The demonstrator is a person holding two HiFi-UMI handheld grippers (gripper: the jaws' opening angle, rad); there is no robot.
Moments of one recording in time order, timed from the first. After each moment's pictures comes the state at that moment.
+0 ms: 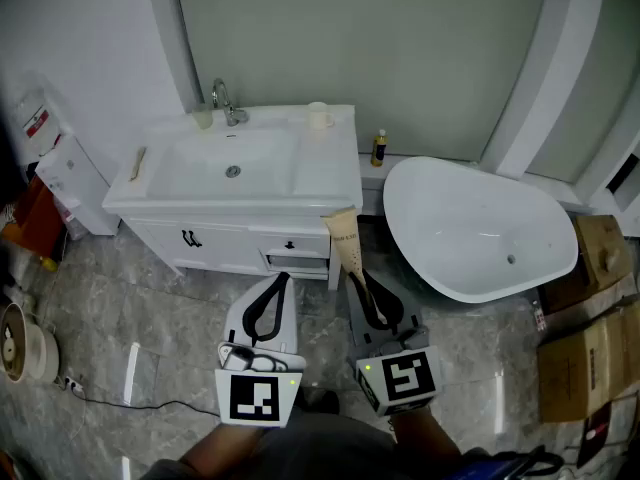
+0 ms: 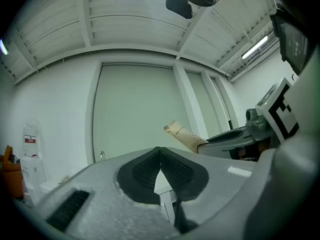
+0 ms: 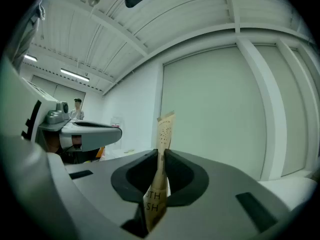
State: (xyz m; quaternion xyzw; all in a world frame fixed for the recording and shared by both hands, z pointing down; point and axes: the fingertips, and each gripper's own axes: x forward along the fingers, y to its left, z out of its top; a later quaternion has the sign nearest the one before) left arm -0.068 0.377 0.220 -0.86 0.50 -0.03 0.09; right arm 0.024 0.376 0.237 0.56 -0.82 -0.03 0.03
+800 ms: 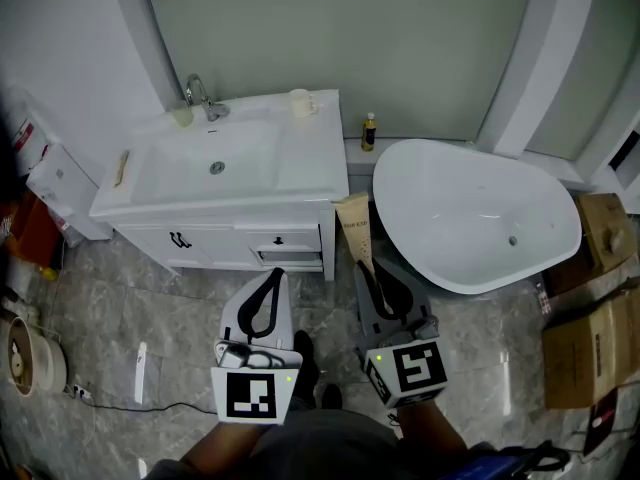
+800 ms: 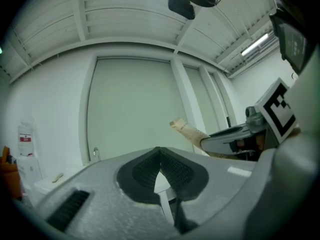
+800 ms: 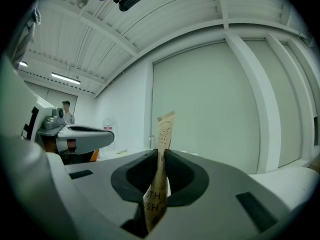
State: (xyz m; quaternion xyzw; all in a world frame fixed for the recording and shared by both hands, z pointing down) left arm -0.027 0.344 0.239 -0.86 0.49 -0.05 0.09; right arm 0.083 0.344 0.253 0.59 -0.81 0.00 0.01
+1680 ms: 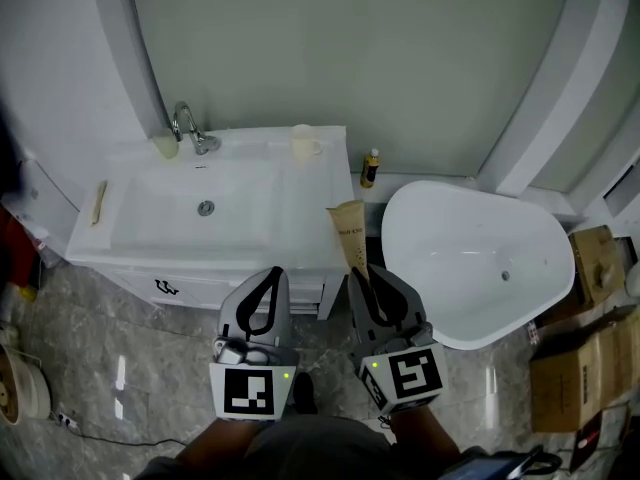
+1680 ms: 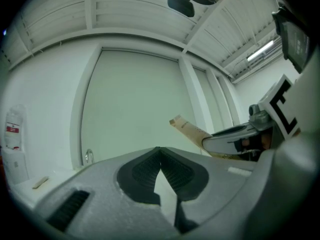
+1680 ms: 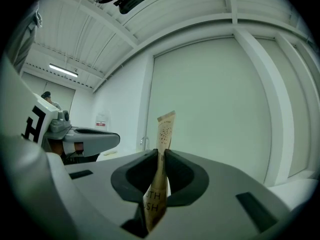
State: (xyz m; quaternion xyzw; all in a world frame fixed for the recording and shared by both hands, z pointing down) left arm -0.051 0.146 0.235 -0.87 0.48 -0.02 0.07; right arm 0.052 0.159 0.241 0.59 -0.81 -0.02 0.03
